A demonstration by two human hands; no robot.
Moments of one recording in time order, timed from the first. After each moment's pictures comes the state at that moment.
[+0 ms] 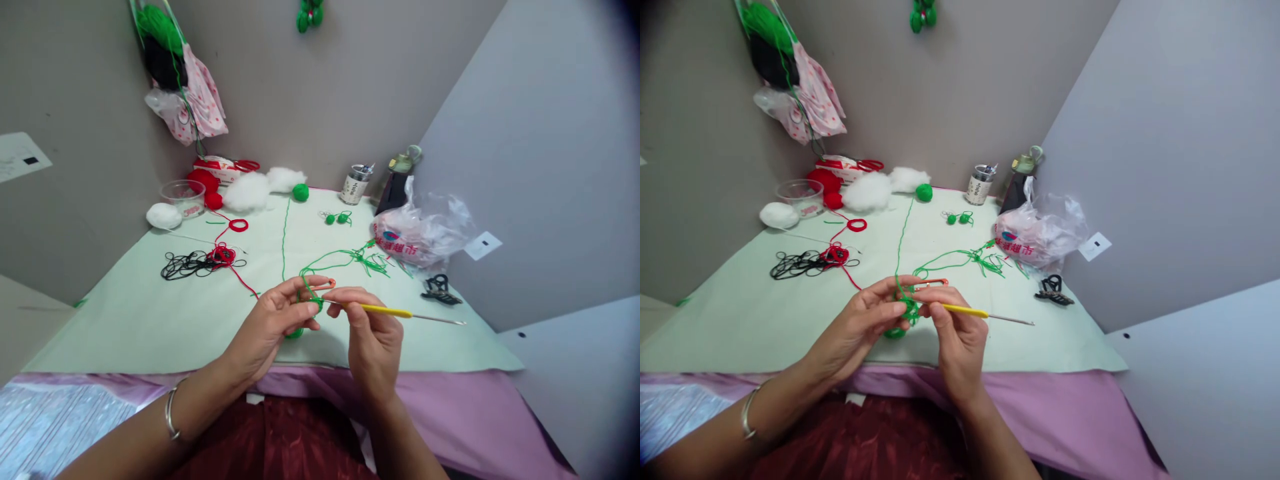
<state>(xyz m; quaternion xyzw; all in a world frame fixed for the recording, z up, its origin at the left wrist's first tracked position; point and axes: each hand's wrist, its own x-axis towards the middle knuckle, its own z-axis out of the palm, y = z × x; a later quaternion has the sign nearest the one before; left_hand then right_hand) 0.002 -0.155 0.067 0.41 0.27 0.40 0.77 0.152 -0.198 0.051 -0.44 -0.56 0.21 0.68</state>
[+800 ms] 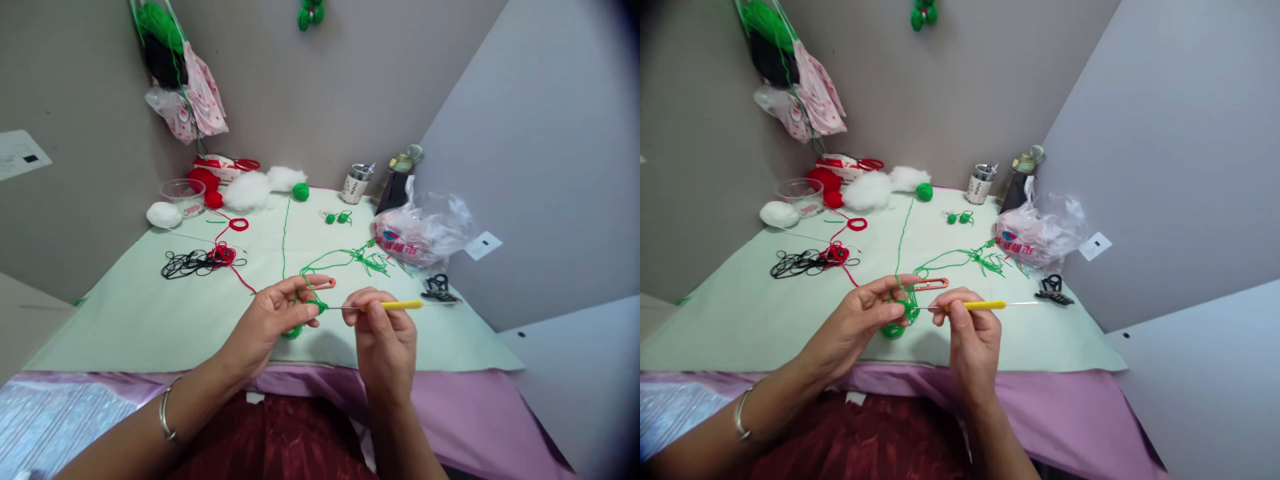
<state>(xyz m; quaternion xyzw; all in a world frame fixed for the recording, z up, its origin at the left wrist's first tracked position) -0.004 -0.153 0.069 0.46 0.28 0.40 0.75 0.157 -0.202 0.051 -0.39 -0.49 0.28 0.73</state>
